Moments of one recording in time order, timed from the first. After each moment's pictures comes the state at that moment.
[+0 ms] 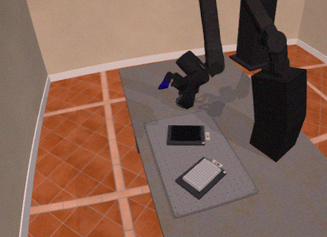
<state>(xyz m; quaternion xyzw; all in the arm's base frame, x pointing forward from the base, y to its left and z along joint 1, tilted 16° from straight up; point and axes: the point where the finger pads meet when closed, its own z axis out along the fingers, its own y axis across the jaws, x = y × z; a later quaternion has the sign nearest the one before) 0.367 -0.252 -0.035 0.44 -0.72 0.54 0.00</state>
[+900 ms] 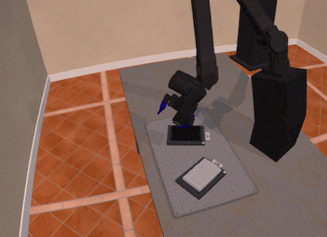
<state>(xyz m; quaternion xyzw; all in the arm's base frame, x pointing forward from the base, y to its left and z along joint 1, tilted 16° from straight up) 0.414 -0.183 -0.109 0.40 -0.81 0.42 -0.09</state>
